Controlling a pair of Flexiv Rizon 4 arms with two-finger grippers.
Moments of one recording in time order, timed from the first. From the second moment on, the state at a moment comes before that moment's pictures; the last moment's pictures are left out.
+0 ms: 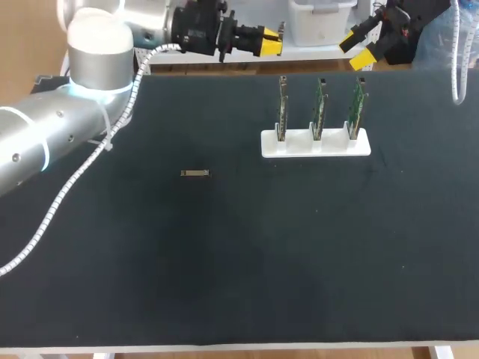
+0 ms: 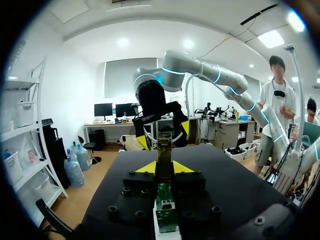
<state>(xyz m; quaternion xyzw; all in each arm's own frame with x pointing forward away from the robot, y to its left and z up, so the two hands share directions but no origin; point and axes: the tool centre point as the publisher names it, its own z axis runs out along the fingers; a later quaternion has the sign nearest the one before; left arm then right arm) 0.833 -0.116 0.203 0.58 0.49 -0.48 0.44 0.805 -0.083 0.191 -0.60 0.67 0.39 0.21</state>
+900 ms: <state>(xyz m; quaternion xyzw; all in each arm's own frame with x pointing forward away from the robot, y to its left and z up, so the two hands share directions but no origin) 0.830 -0.162 0.200 0.56 0.48 -0.50 0.44 0.805 -0.083 0.191 -0.60 0.67 0.39 0.21</state>
